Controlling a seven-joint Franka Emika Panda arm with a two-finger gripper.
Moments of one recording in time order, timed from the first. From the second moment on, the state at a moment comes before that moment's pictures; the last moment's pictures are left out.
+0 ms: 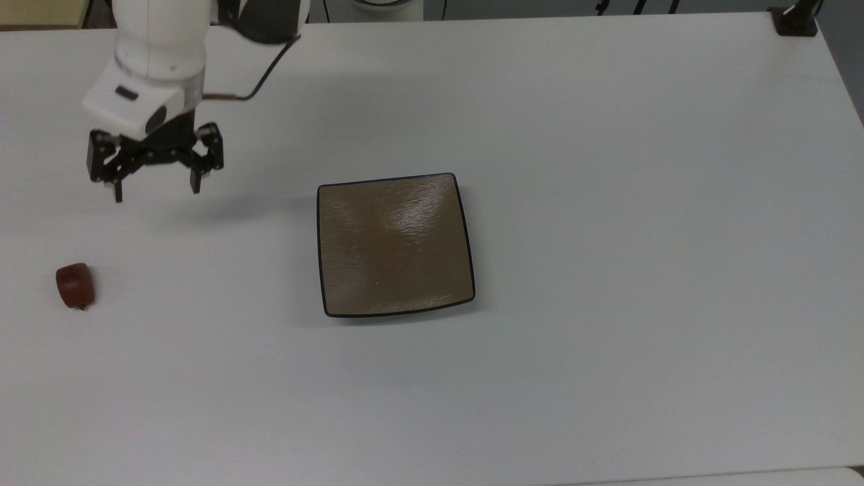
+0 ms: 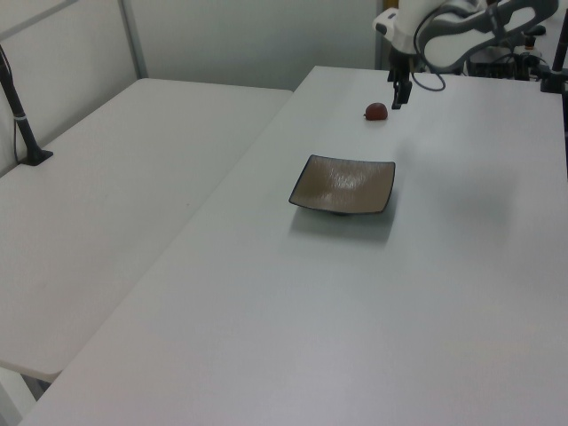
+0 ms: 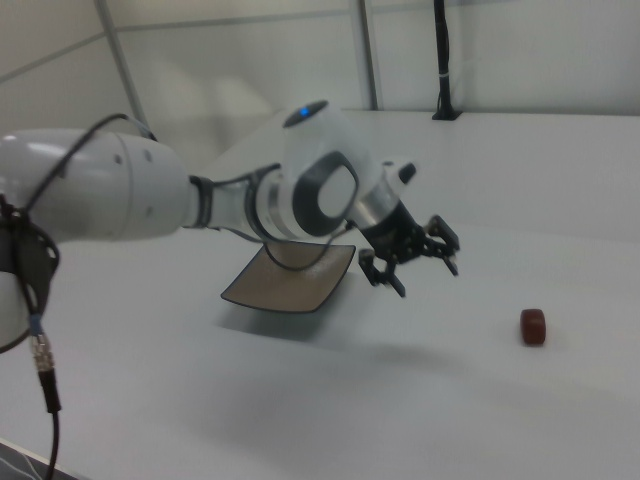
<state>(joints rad) -0.15 0.35 -0.08 -1.73 -0.34 2.41 -0.52</state>
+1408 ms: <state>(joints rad) -0.25 0.74 -0.14 -1.45 -0.40 2.76 -0.53</state>
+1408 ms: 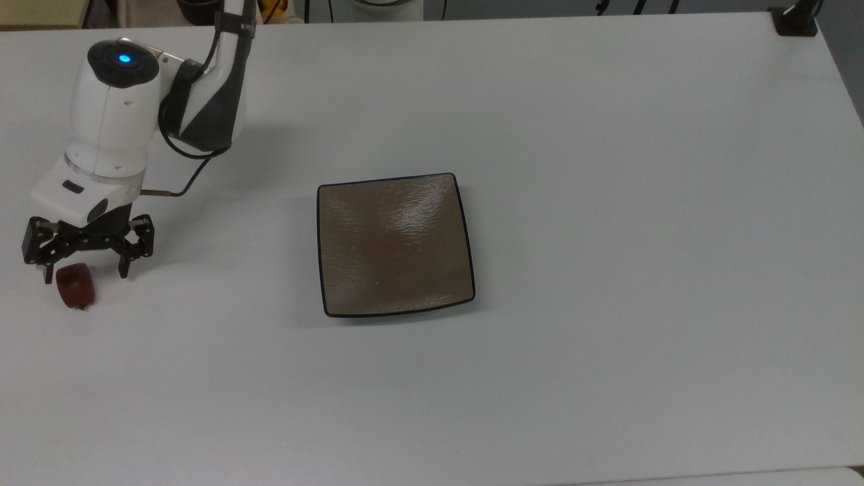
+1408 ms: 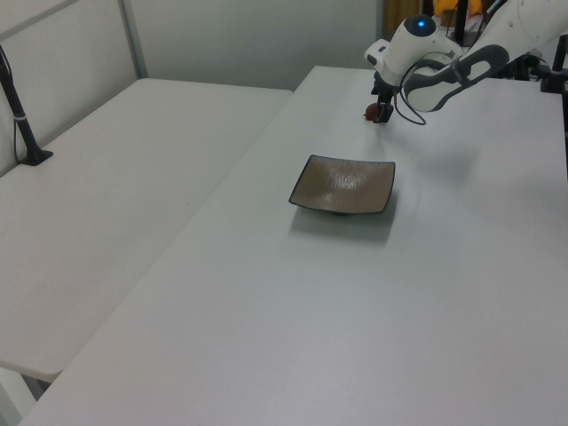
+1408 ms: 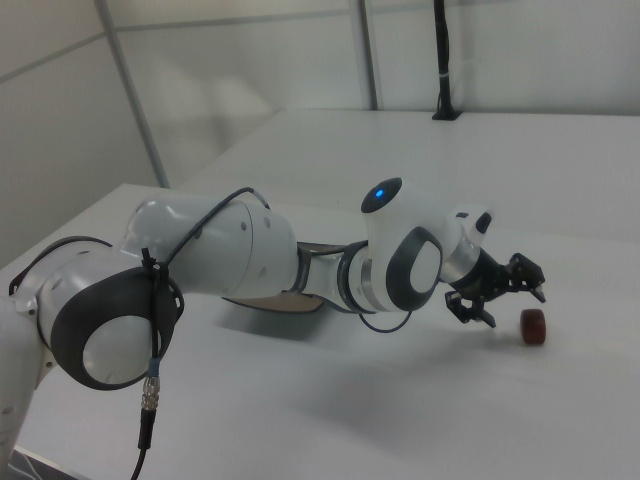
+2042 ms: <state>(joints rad) -0.26 0.79 -0.18 -1.43 -0.40 2.84 -0.56</state>
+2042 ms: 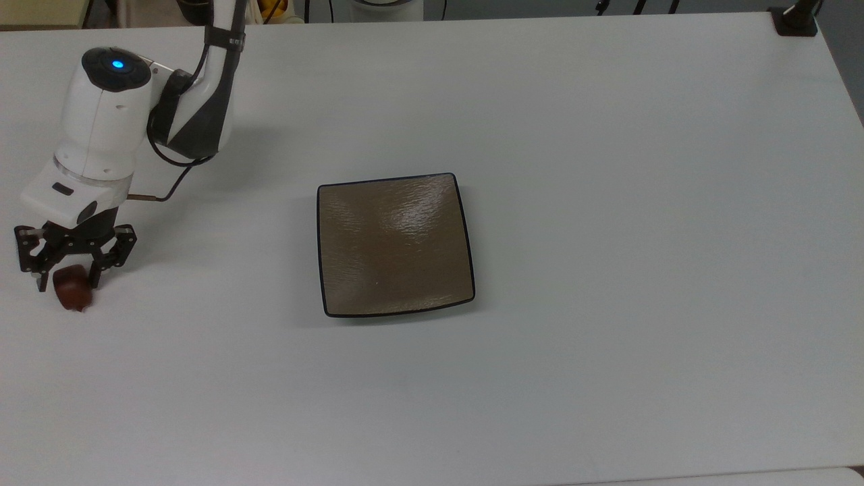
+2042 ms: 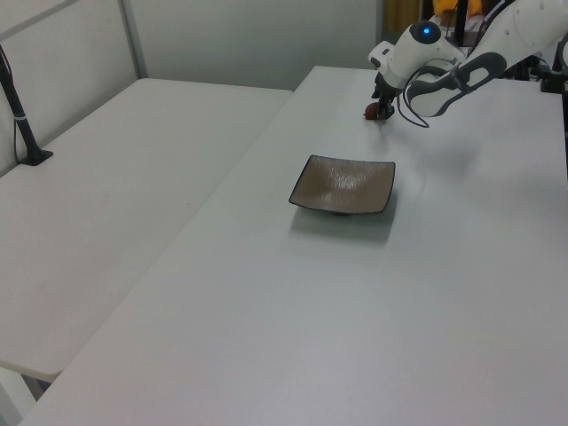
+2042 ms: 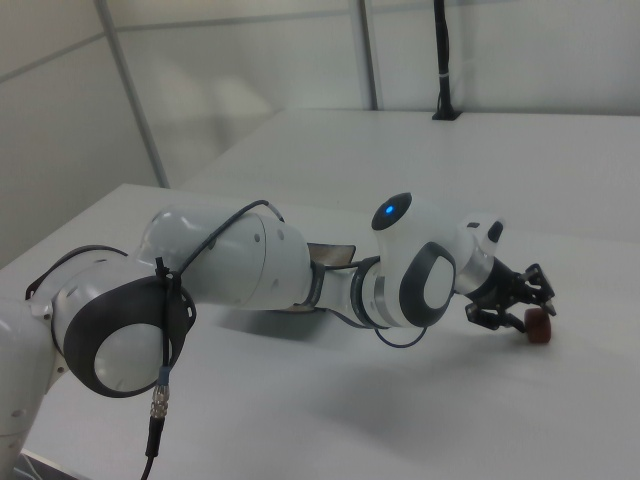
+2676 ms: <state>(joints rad) -0.25 0.79 -0.18 -1.42 -0.40 2.84 -0.57</state>
